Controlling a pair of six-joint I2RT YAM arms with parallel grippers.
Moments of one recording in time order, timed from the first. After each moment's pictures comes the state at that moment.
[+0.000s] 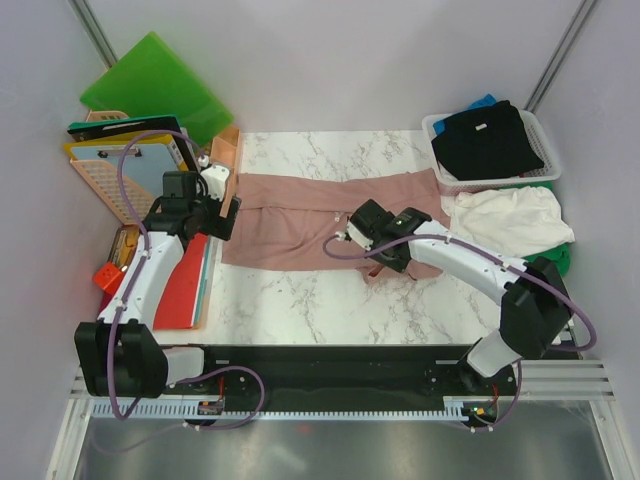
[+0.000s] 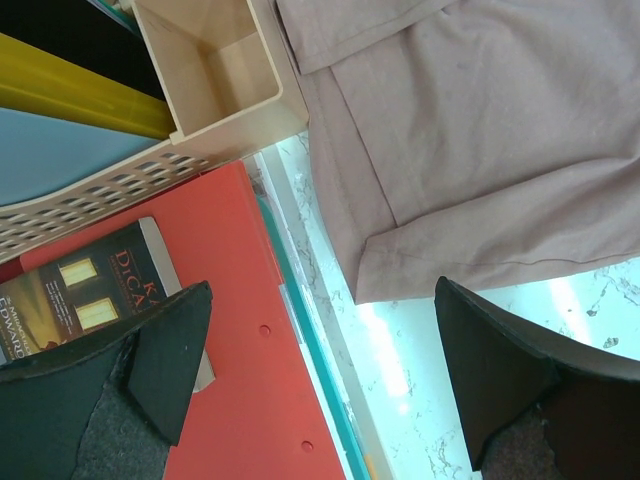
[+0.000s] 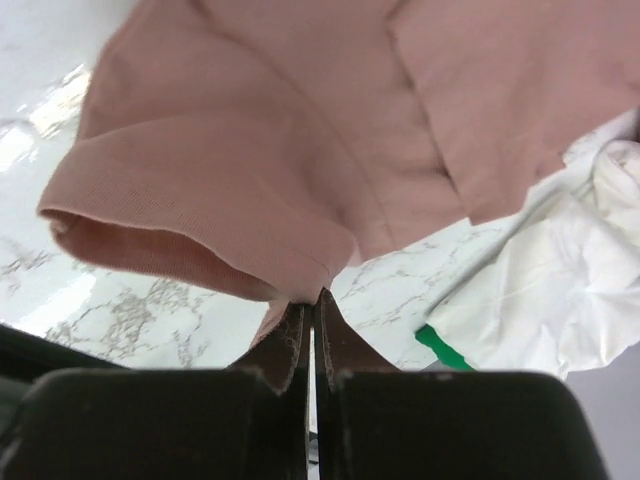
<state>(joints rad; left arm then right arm) -0.03 1.26 1.03 -0.52 0.08 0.35 0.77 1.56 1.20 -0.97 0.32 -0.32</state>
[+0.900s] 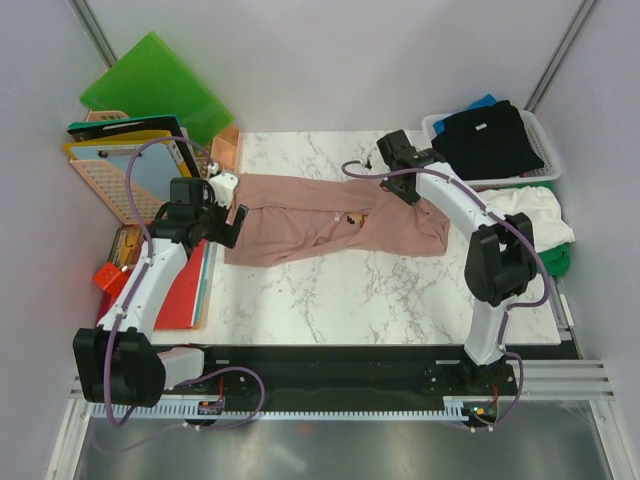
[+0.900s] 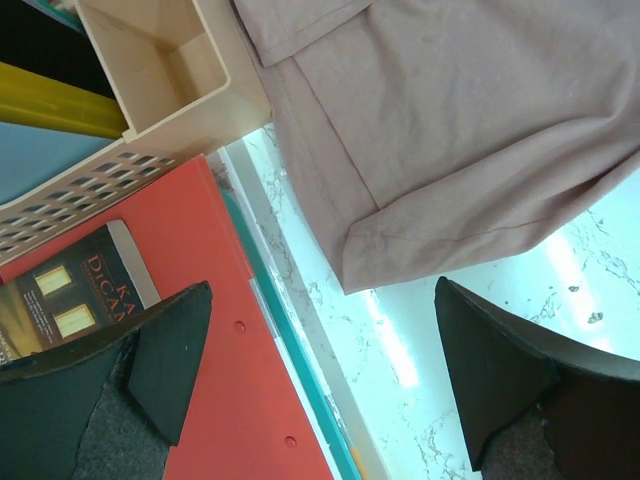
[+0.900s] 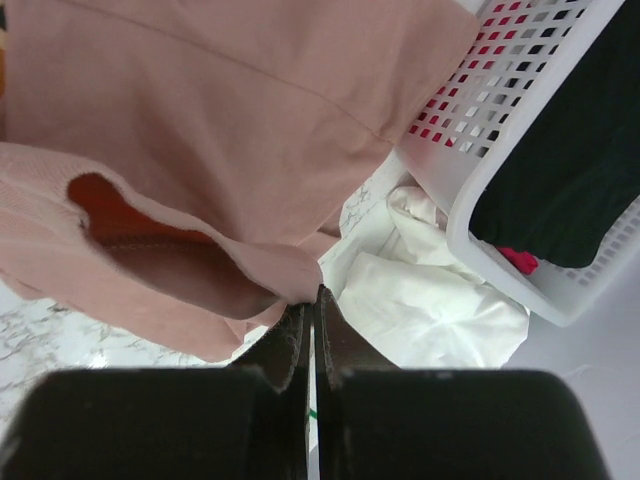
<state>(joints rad) -0.07 1.22 0.97 -0.52 0.08 0.37 0.41 1.90 1.66 -0.85 0.39 -0.51</state>
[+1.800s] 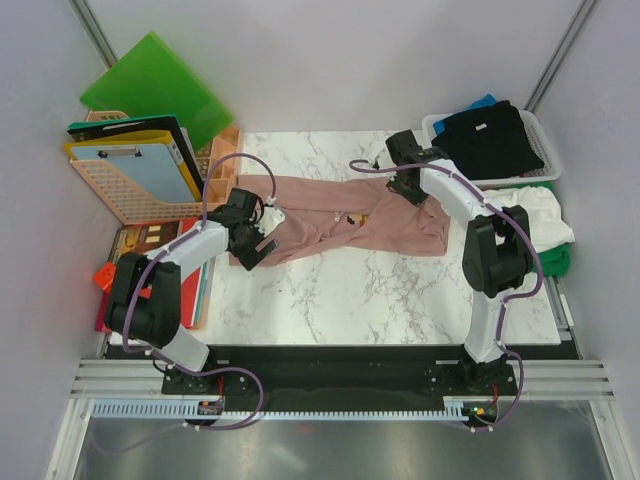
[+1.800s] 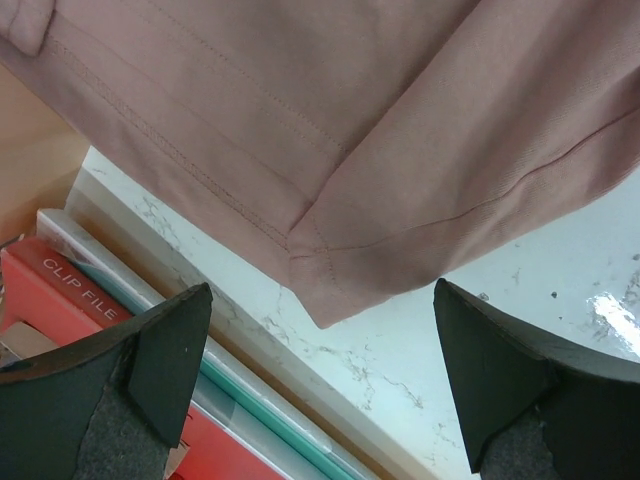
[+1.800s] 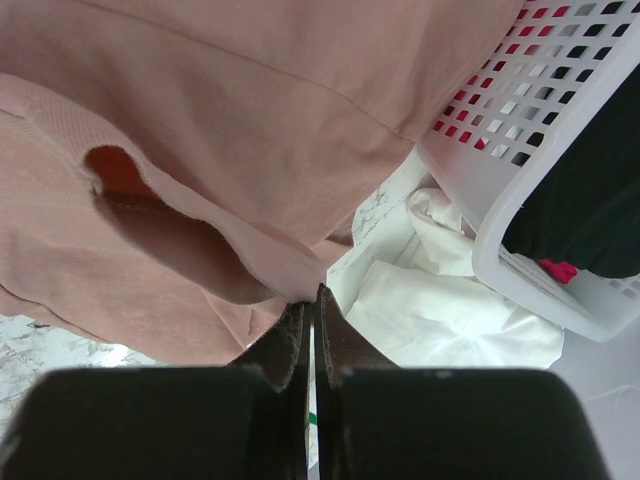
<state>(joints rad) -0.29 1.56 0.95 -0.50 -0.10 0.60 0.33 1.98 1.69 -0.85 0.34 -0.52</state>
